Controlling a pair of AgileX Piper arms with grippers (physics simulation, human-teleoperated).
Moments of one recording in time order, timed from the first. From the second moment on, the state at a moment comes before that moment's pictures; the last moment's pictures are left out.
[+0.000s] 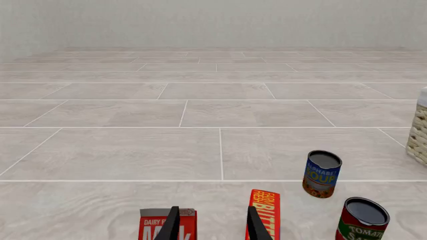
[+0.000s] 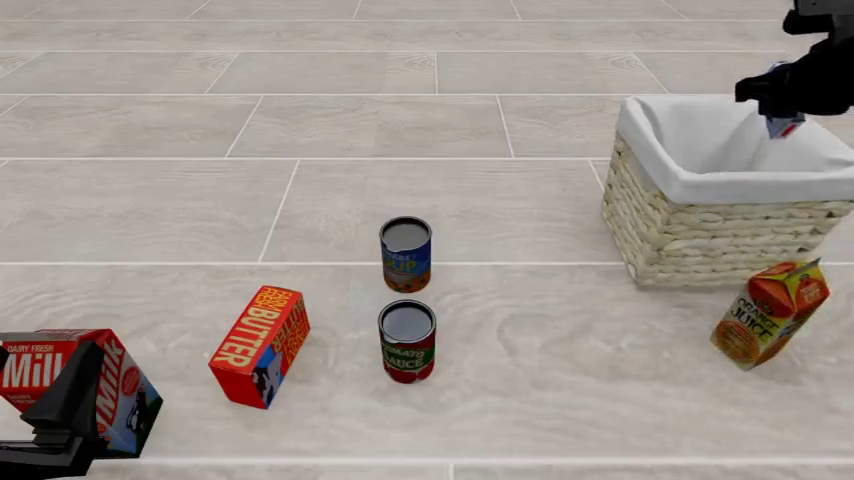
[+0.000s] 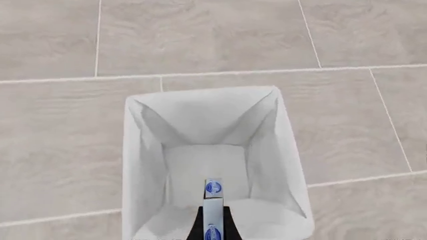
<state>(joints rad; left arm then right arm) 0.00 0.01 0.00 0.00 0.00 -0.22 1.72 -1.66 0.71 -0.16</state>
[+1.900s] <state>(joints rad) 0.00 0.01 0.00 0.00 0.00 -0.22 2.05 -2.05 1.01 -0.47</state>
